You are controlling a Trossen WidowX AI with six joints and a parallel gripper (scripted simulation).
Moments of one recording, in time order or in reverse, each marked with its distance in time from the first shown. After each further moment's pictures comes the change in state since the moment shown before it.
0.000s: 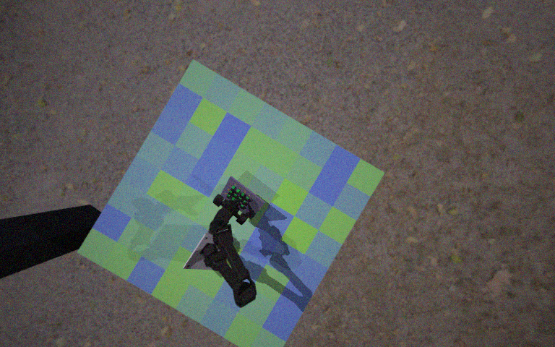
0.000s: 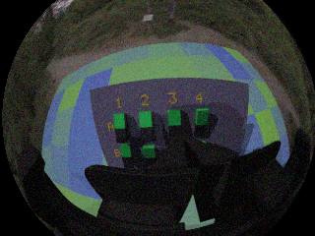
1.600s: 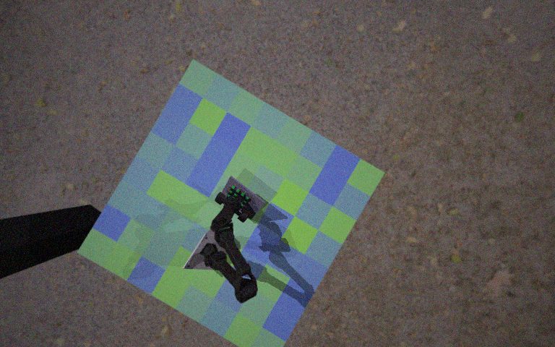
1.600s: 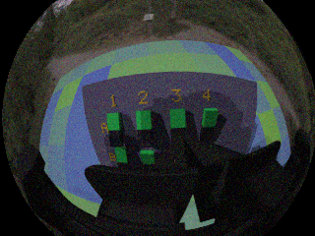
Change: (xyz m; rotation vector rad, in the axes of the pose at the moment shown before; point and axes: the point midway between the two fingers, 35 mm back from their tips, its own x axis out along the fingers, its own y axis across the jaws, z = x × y) arm 0.018 0.001 -0.004 -0.011 0.007 0.000
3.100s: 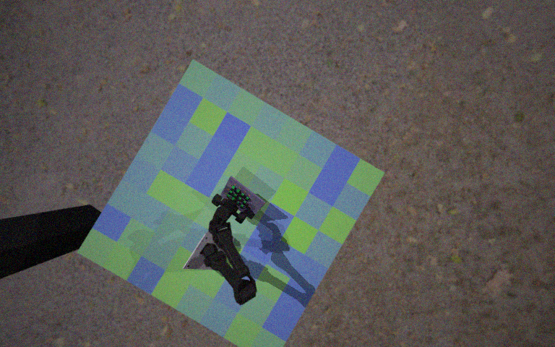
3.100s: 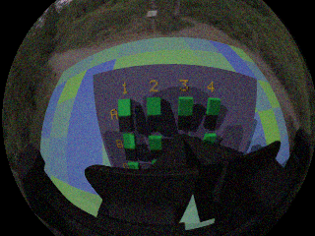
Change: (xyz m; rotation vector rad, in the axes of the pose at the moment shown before) arm -0.013 0.008 -0.007 -0.026 0.035 0.019
